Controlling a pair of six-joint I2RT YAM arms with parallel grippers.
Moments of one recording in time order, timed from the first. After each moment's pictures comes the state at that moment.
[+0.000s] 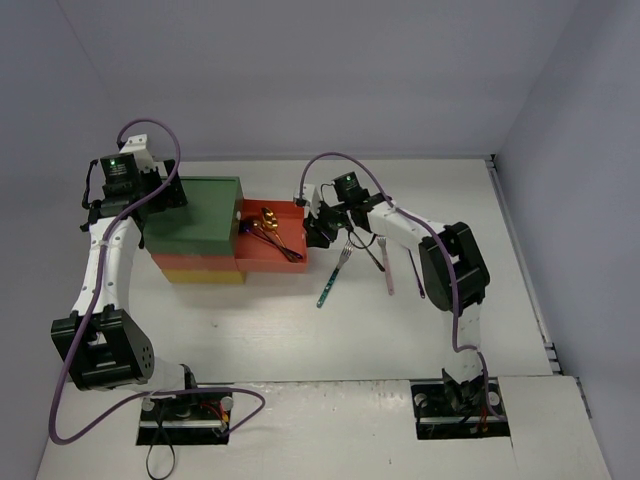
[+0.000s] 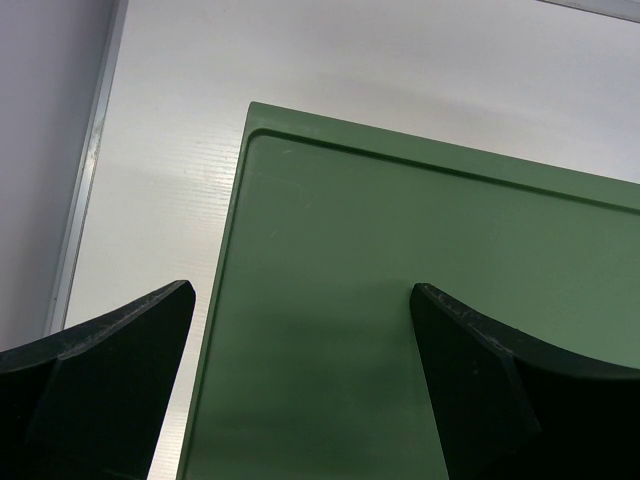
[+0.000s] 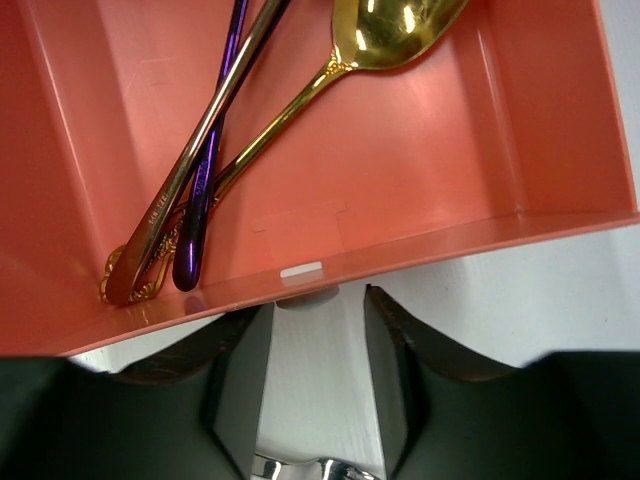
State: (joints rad) left arm 0.19 1.43 1.34 -0.52 0.10 -0.08; right arm 0.54 2.06 1.51 -0.29 -0.68 -0.57
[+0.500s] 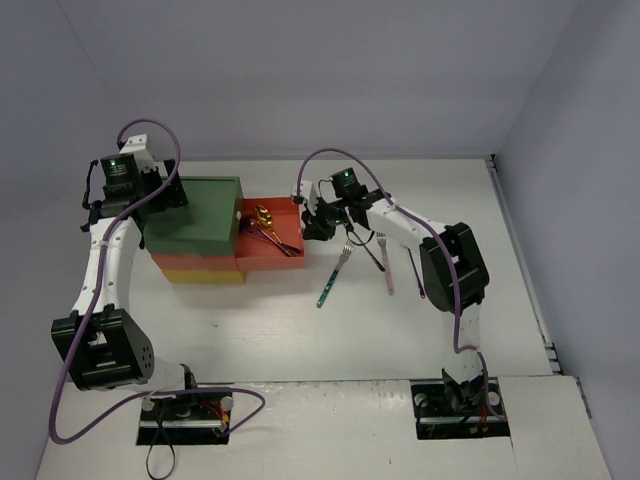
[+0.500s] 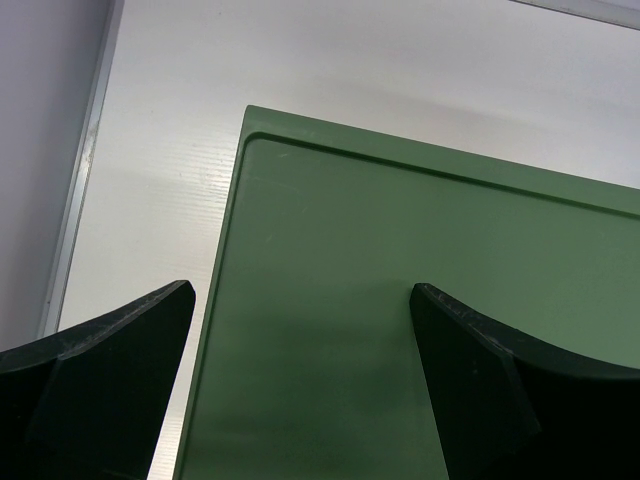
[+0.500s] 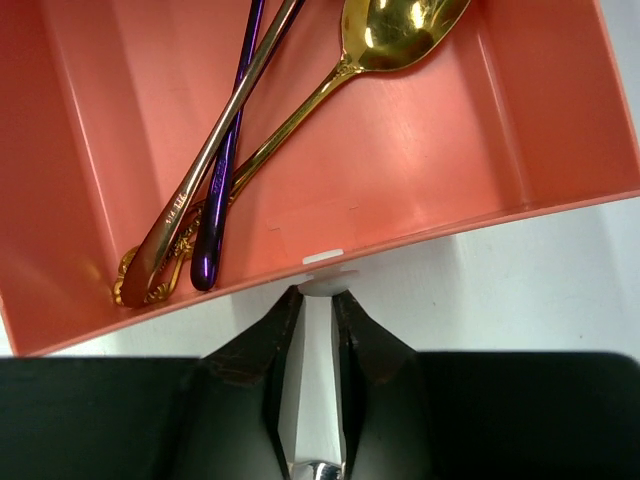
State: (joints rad) left arm 0.19 1.43 1.34 -0.50 0.11 -0.09; right arm 0.55 2.06 1.56 -0.32 -0.69 -0.59
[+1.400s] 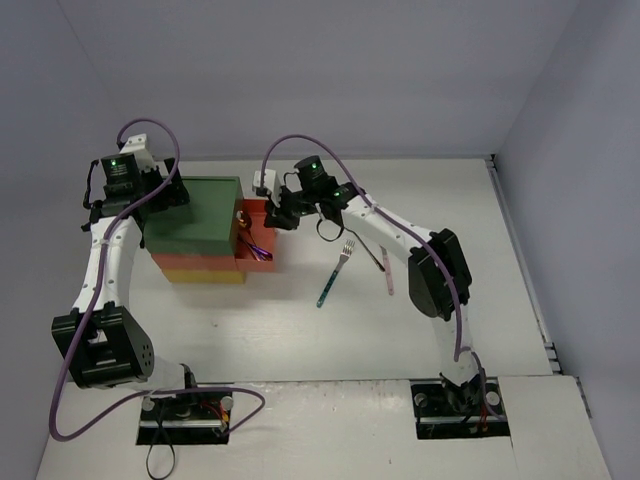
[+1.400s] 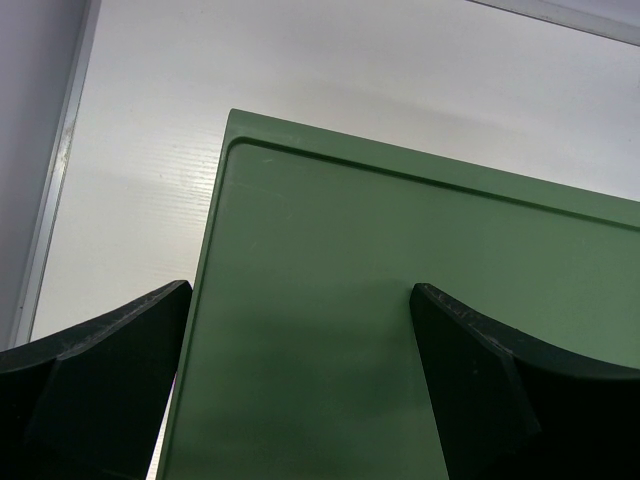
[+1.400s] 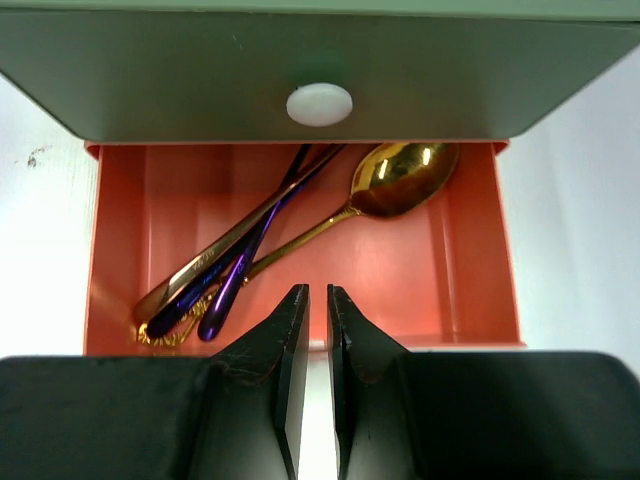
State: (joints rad) left arm 0.19 1.44 1.33 -0.49 0.14 -0.12; right arm 0.70 2.11 1.81 -0.30 -0.65 -0.52
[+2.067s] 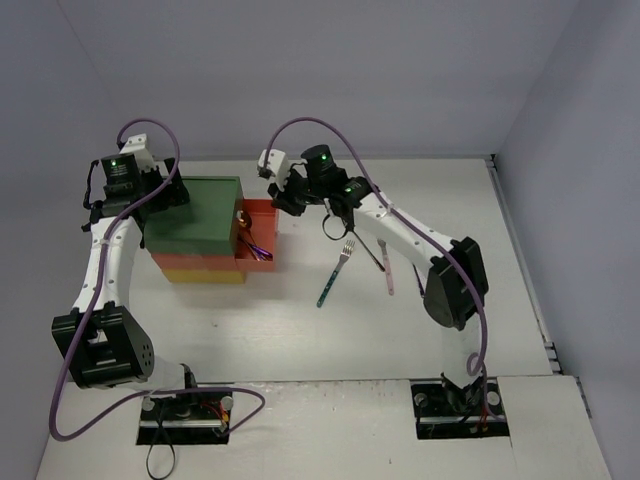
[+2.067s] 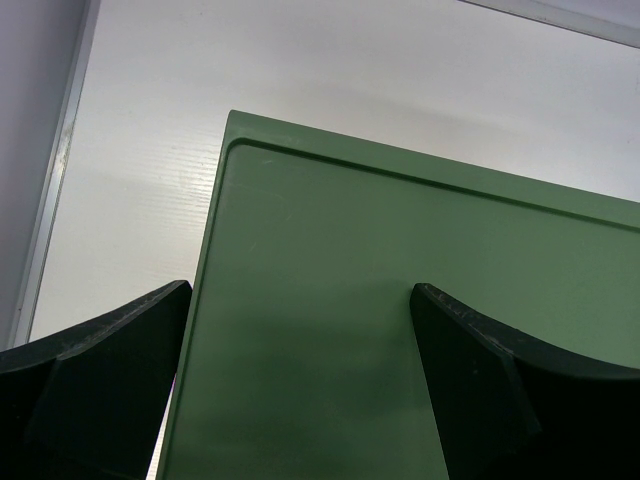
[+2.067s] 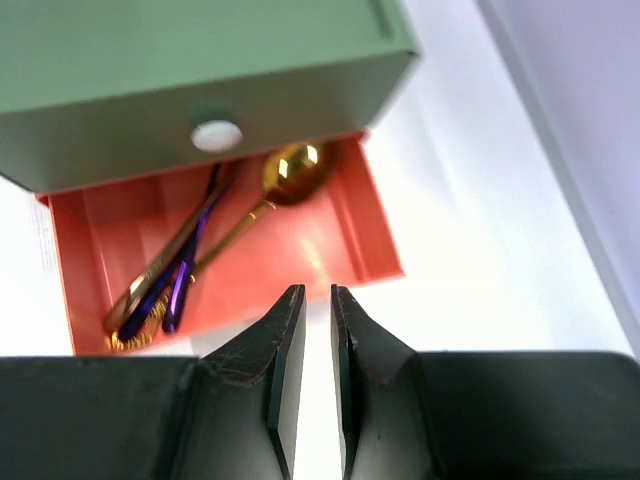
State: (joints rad) left arm 0.19 1.44 1.33 -0.48 0.14 -0.13; right arm 0.70 1.99 1.80 -0.30 -0.41 -0.43
